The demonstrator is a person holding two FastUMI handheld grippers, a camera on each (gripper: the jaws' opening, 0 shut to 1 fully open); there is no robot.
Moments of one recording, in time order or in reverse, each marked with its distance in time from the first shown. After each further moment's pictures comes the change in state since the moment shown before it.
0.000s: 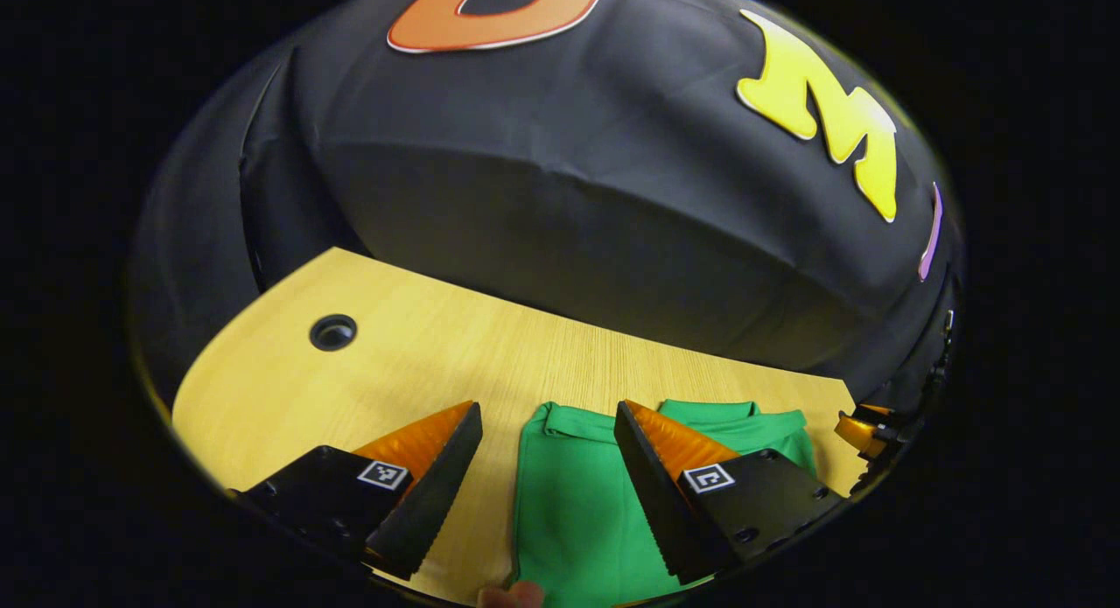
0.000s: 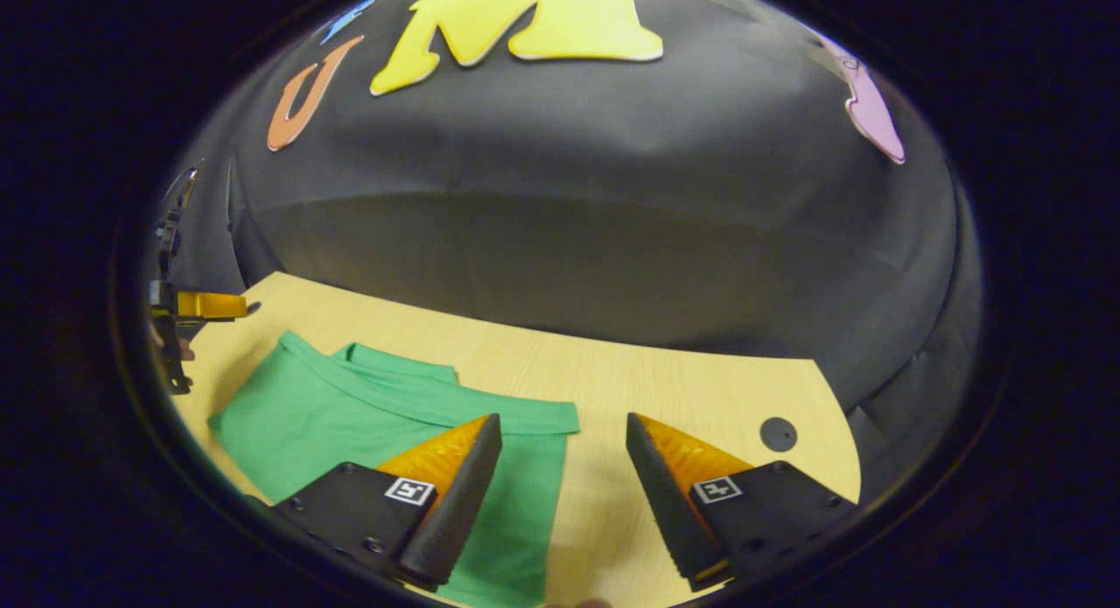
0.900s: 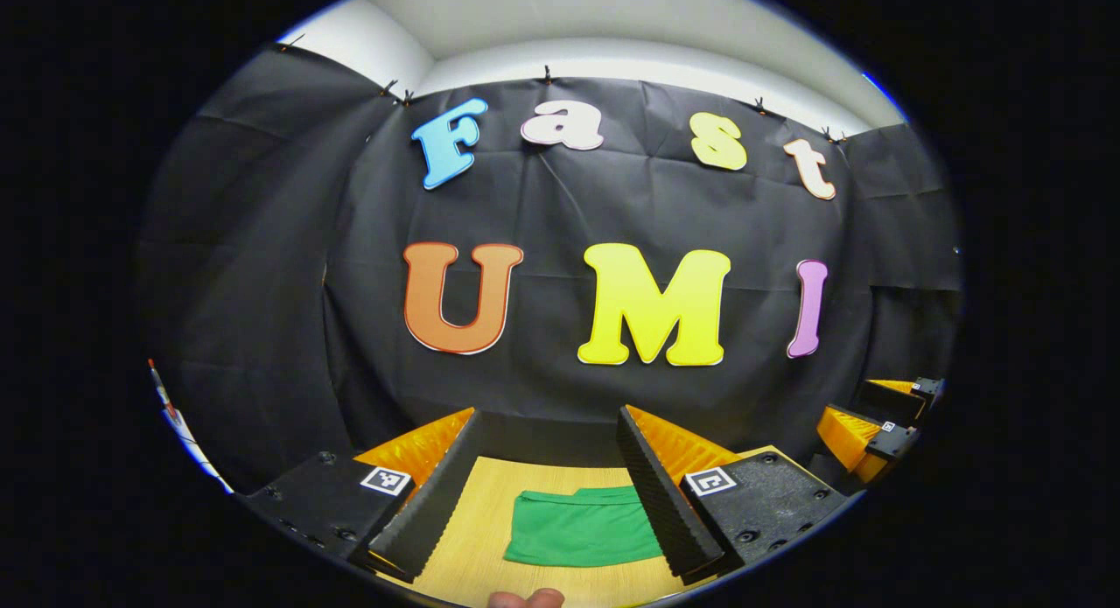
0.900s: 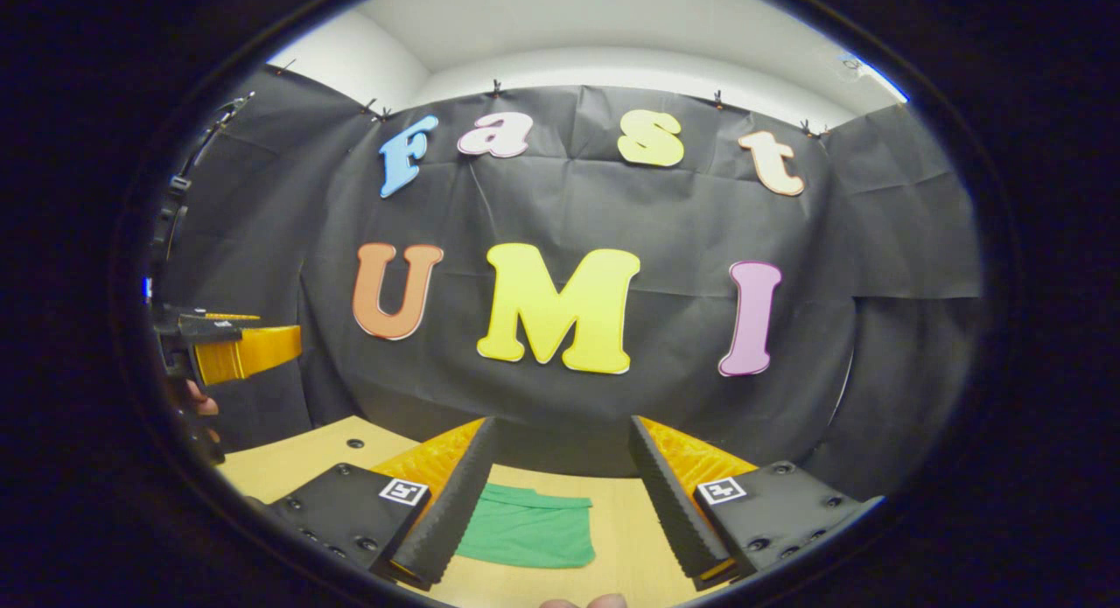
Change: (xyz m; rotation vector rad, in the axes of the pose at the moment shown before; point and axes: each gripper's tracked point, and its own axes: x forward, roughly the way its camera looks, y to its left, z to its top) left arm -0.389 -0.128 0.106 0.219 -0.576 0.014; right arm -0.411 0.087 0.117 0.030 -0.540 -0.045
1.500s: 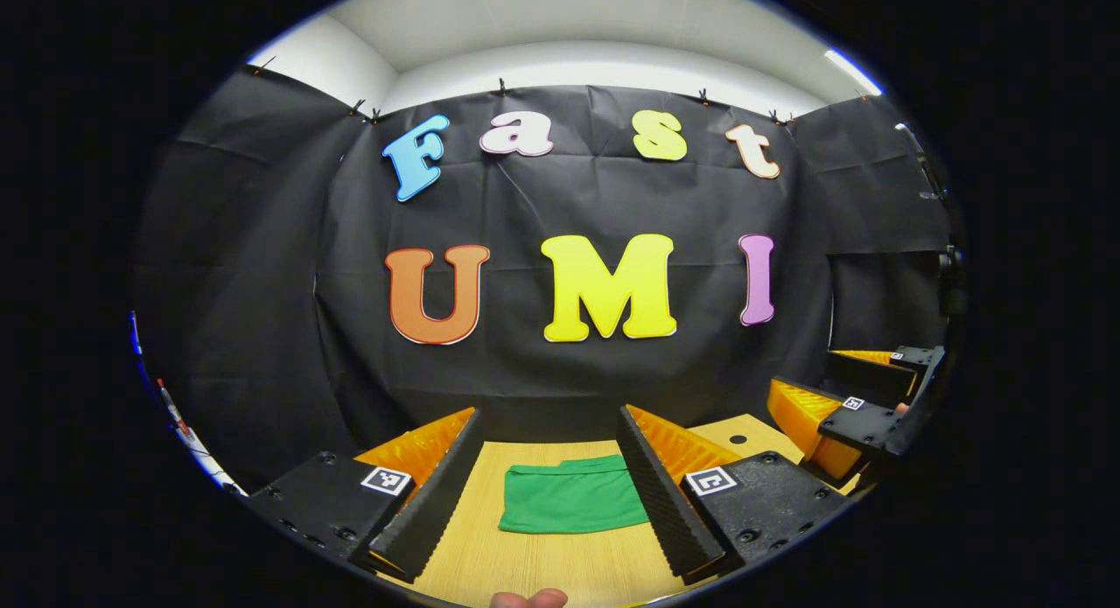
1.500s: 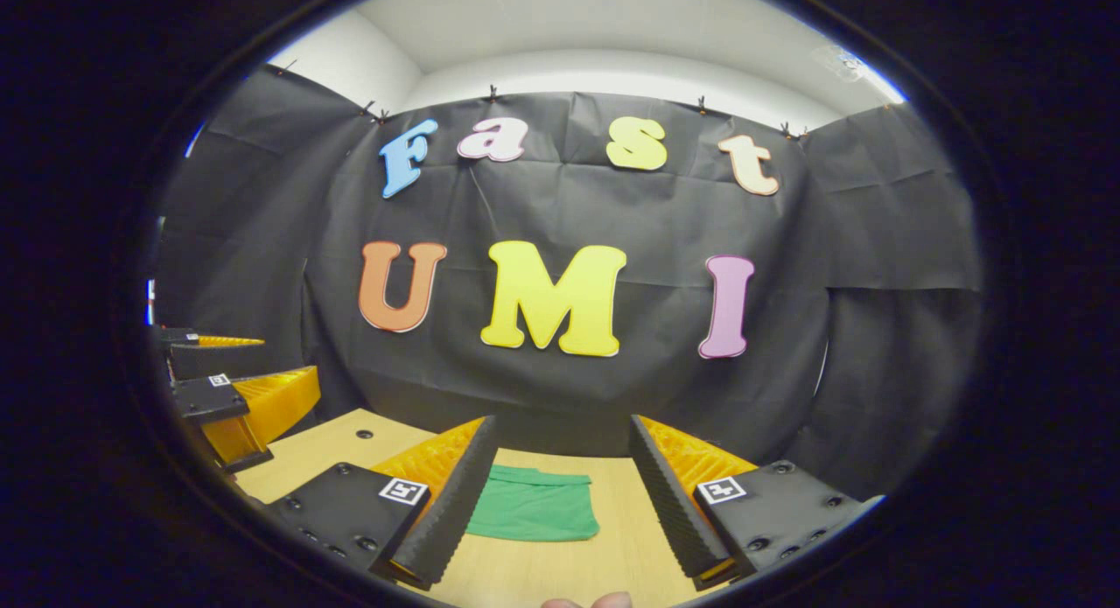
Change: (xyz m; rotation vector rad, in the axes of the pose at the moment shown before) left arm -0.069 -0.042 -0.029 0.076 0.014 -0.086; right arm -0.059 0.014 -0.018 -0.025 0.008 -0.044
